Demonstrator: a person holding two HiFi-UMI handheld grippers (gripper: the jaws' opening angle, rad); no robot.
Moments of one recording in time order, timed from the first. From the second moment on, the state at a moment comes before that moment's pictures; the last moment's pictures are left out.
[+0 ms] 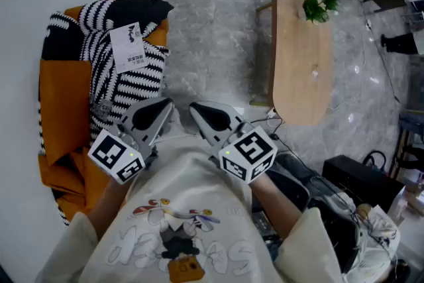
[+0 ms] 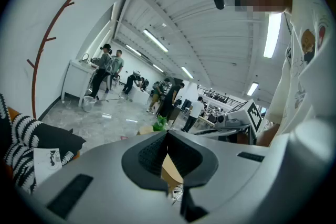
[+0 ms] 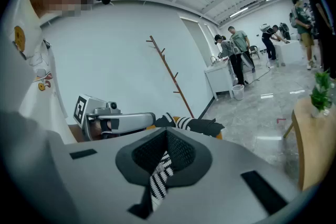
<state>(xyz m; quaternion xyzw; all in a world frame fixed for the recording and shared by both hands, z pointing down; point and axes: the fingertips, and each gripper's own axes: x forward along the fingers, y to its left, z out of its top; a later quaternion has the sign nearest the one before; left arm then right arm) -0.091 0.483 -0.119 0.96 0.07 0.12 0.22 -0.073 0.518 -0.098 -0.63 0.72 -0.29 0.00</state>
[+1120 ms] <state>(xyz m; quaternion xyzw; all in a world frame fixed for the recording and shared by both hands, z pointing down) -0.145 0.498 -0.134 0.97 0.10 0.12 0.18 -0.125 0.523 -0.082 -0.65 0.67 -0.35 0.11</state>
